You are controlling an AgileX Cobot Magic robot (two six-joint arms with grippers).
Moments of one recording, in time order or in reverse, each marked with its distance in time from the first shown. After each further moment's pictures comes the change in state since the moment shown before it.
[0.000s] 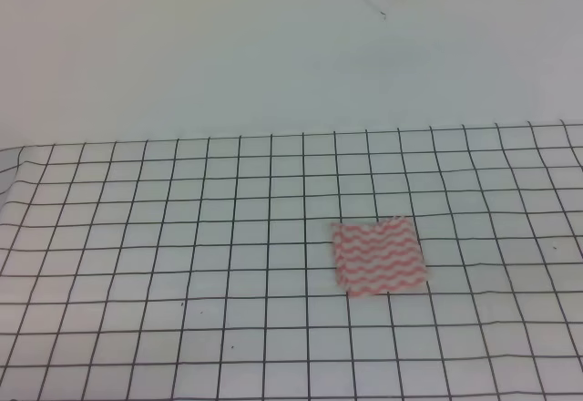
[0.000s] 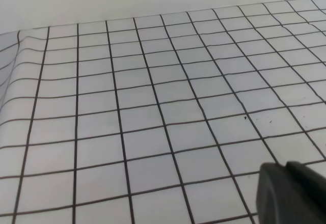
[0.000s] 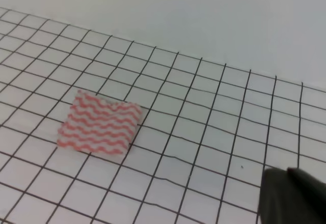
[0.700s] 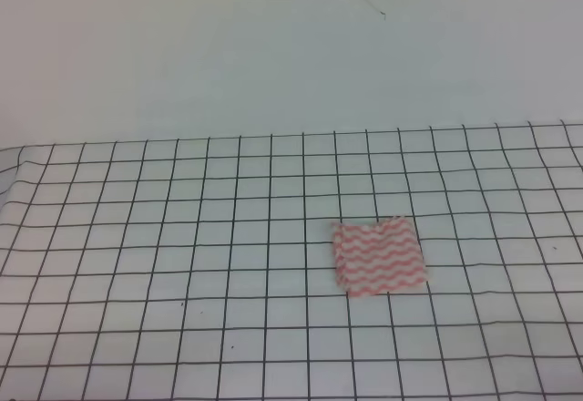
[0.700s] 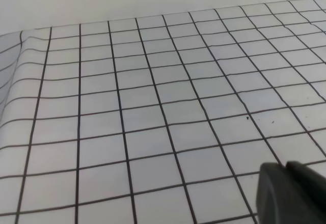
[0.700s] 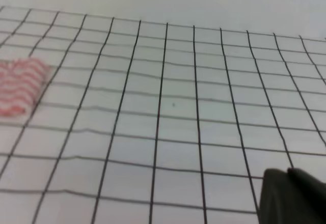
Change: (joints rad) left arm 0.004 0.000 0.000 0.000 0.000 0.000; right arm -0.149 -0.419 0.490 -0.143 -0.197 0.192
